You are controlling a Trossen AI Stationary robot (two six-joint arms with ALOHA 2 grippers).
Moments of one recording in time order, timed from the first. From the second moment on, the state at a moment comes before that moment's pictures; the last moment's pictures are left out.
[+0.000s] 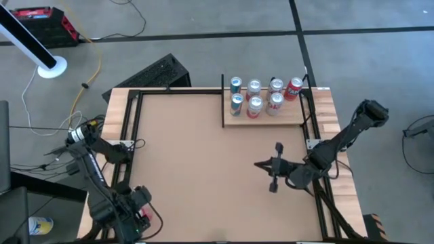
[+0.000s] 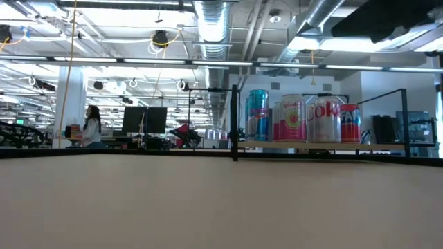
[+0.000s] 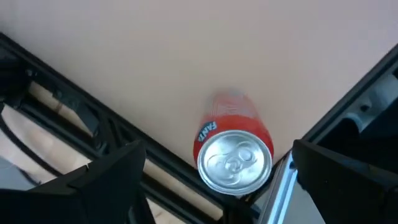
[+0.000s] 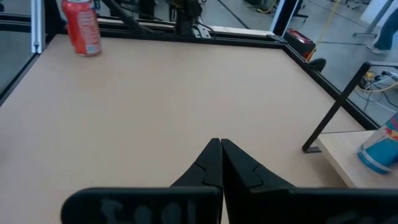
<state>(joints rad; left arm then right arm) -1.00 1.64 1.53 -1.42 -0.05 -1.68 0.66 1.12 0.62 -0.02 0.86 0.28</state>
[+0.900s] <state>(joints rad) -0.98 1.63 1.22 -1.00 0.10 -1.64 0.68 1.12 0.62 -0.02 0.86 0.24</state>
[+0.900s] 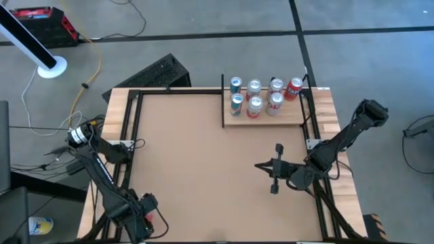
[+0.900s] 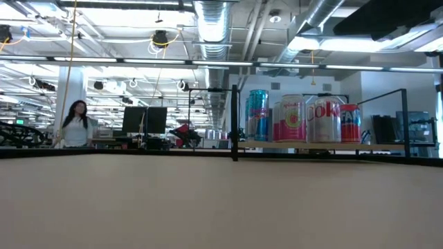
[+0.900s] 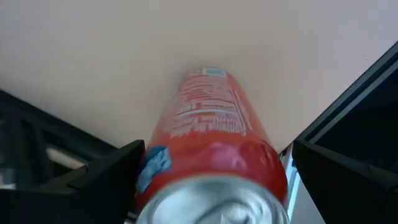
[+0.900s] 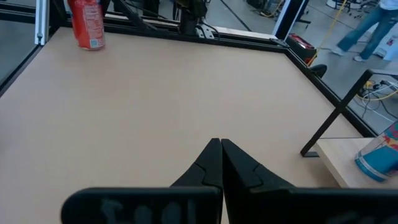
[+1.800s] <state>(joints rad) -0.94 1.63 1.15 -0.93 0.24 -1.57 0.68 1.12 0.62 -0.02 0.86 0.23</state>
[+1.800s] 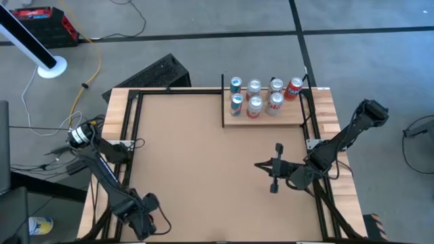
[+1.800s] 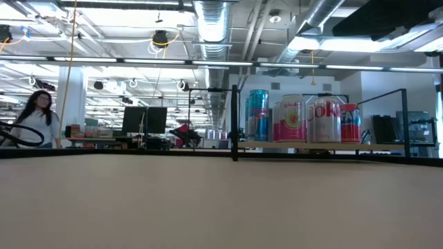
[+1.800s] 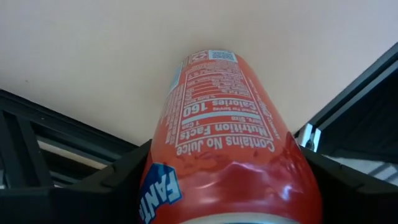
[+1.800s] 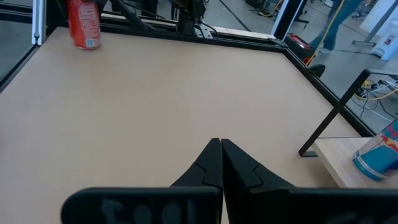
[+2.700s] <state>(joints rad) -0.03 1.59 1.28 -0.74 0.17 -0.67 0.68 1.12 0.62 -0.02 0.87 0.26</state>
